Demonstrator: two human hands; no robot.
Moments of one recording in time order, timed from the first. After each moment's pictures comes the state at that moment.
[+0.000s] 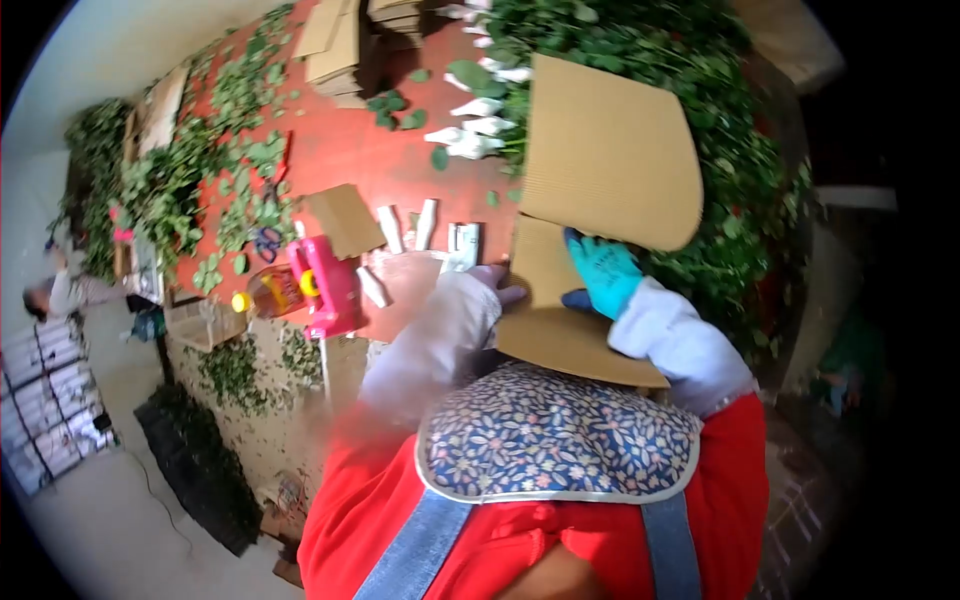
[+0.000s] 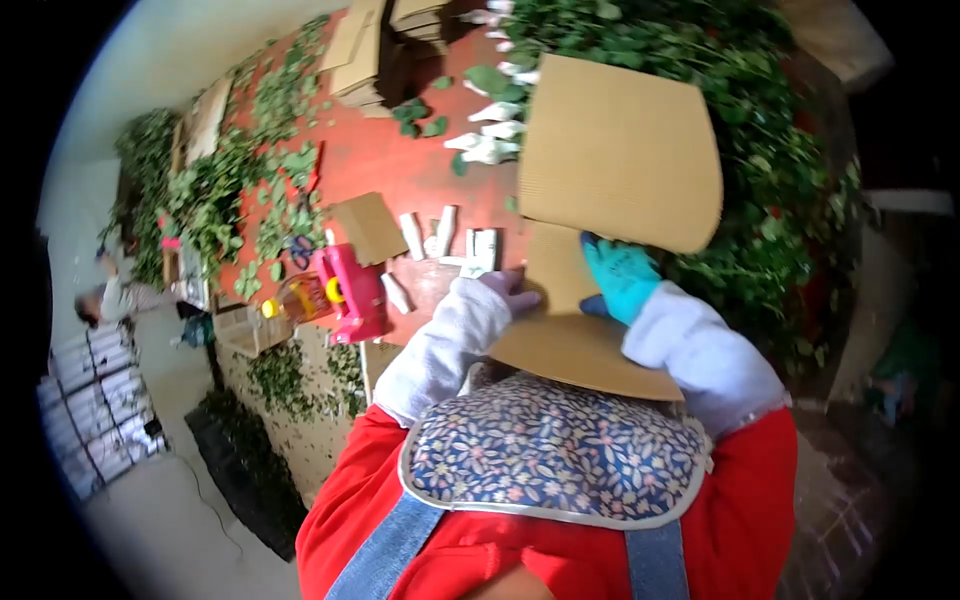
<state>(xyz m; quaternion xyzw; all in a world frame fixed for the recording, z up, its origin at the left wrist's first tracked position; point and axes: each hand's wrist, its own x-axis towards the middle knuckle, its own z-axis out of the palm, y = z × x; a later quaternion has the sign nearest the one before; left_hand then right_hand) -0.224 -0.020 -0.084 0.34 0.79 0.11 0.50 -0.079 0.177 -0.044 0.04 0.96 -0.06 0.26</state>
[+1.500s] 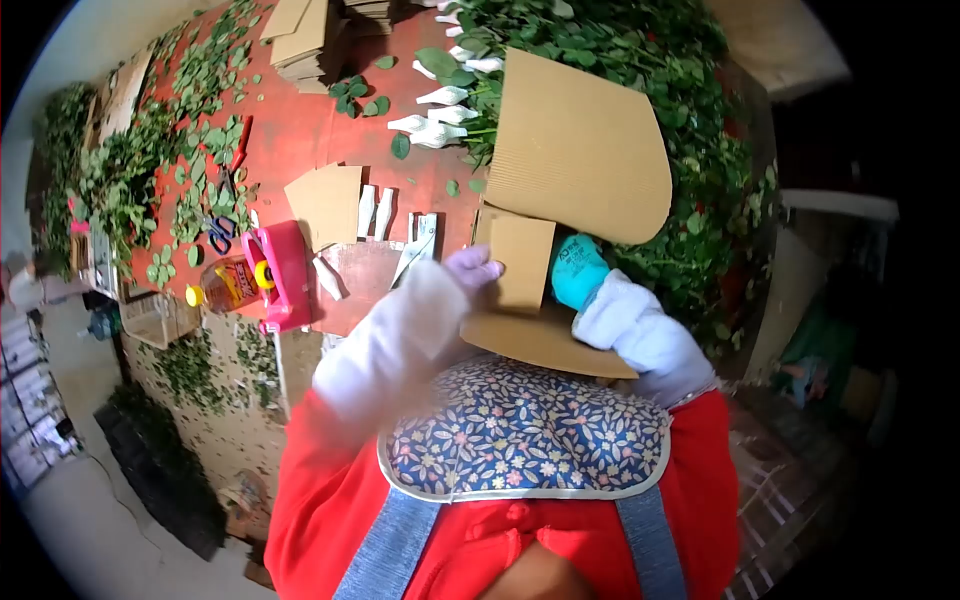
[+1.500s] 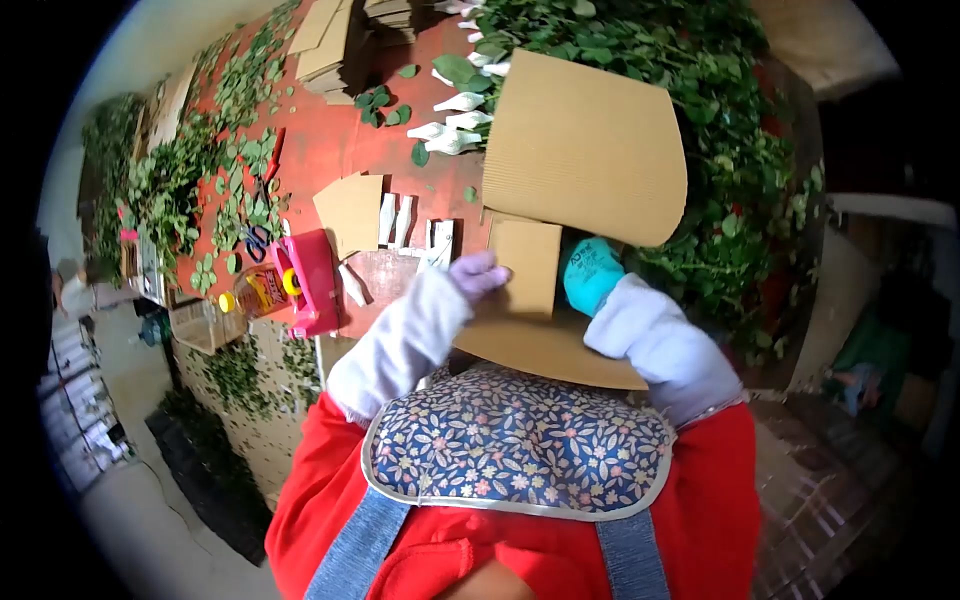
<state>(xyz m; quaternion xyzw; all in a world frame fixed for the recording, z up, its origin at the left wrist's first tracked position) -0.200 -0.007 -0.070 0.09 0.55 0.54 0.63 -0.086 0.180 -0.071 0.02 0.92 -0.04 0.38</state>
